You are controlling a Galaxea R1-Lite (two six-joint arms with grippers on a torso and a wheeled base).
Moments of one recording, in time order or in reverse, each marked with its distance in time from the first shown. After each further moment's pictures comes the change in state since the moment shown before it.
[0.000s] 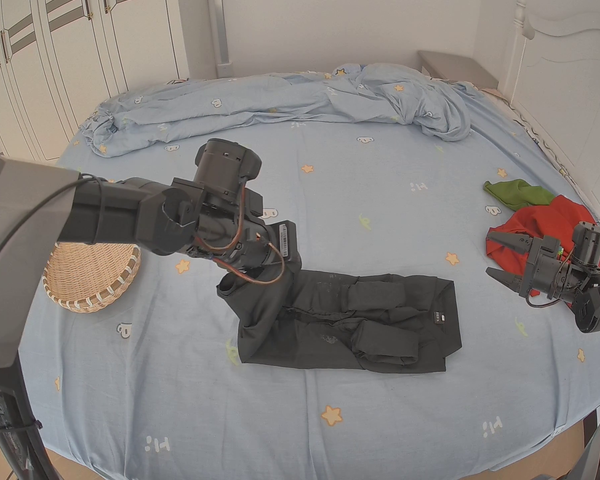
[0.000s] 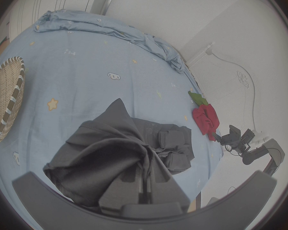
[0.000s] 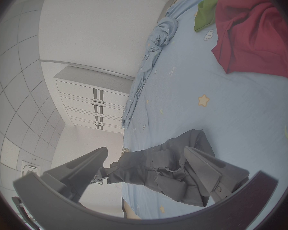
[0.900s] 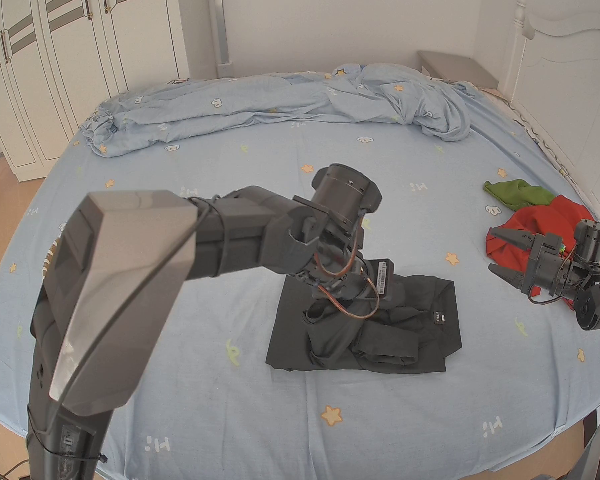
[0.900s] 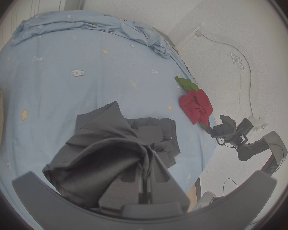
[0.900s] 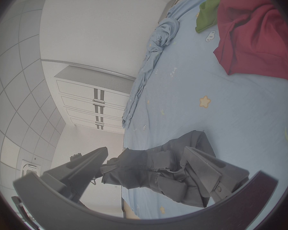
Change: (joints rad) left arm -0.235 0.267 -0.441 0.294 0.044 0.000; right arm -0.012 0.000 -0.017 0.000 0.000 0.015
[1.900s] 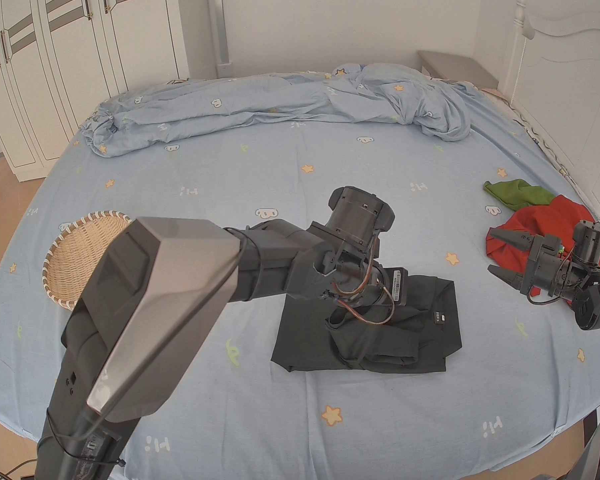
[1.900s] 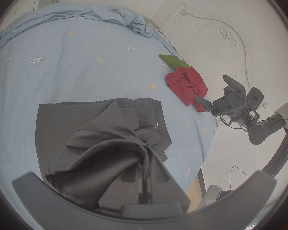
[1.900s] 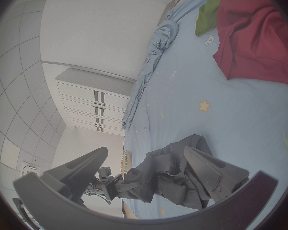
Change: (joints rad) left arm -0.018 0.097 -0.005 -0.195 -0.014 -0.003; right arm -0.003 0.016 -0.009 0.000 0.001 0.001
